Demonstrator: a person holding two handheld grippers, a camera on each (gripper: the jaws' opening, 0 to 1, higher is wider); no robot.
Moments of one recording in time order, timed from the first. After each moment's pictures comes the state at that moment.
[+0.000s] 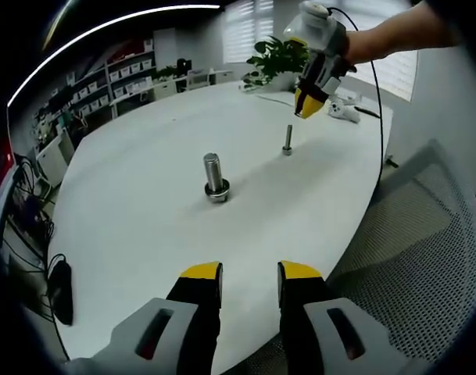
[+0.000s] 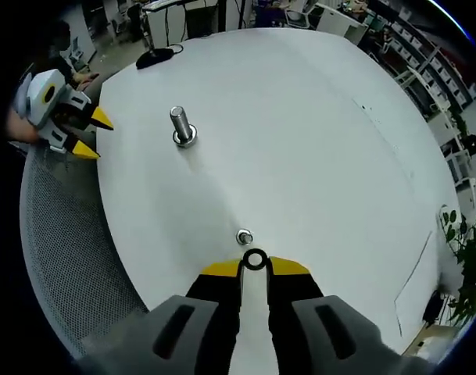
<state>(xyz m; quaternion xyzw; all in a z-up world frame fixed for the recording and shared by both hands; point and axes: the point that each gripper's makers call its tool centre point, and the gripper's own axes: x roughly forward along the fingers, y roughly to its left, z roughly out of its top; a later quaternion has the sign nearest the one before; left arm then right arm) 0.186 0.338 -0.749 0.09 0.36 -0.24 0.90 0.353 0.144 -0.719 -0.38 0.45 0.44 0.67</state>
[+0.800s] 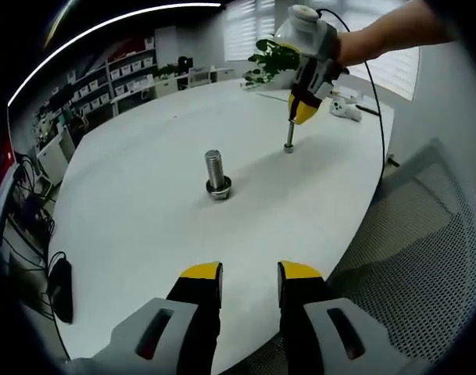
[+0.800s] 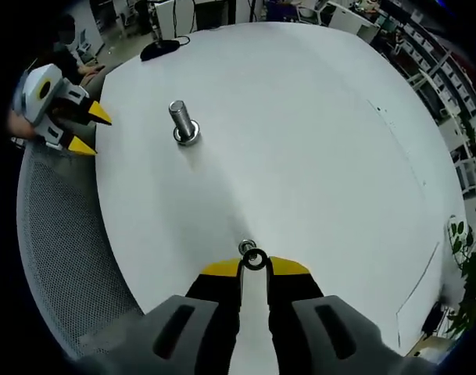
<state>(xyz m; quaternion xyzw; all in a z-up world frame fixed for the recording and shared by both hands) 0.185 0.340 -0.752 0.09 0.37 -0.23 0.89 0.354 0.155 -0.741 -0.39 0.46 0.46 0.65</state>
